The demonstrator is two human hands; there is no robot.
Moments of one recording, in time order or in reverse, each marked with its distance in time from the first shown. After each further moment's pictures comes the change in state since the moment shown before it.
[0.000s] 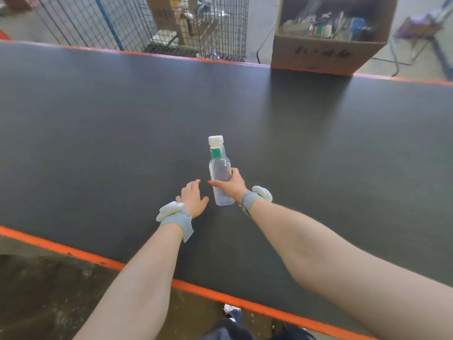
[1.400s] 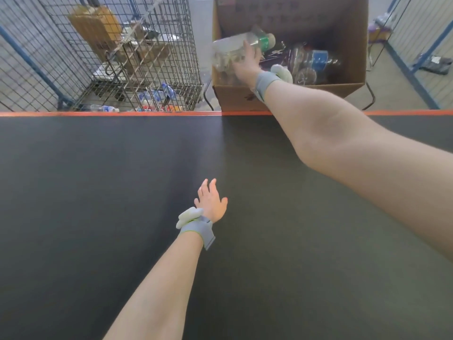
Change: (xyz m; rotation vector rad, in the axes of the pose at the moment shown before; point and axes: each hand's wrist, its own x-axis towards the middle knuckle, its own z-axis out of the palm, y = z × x) left_hand 0.327 0.297 0.008 -0.014 0.003 0.192; right_hand 0.360 -0.308 -0.376 0.007 0.486 -0.258
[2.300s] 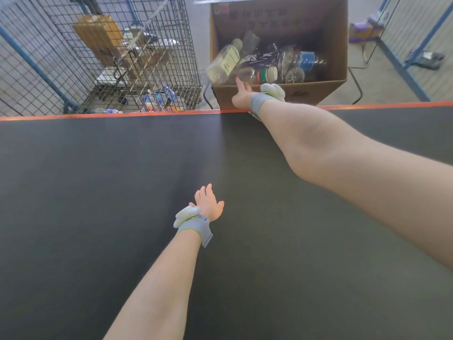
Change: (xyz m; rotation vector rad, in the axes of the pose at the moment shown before) left_hand -0.057 -0.013 -0.019 0.066 -0.144 -0.086; right_hand -0.063 0.002 0.005 0.757 -0.061 0.214
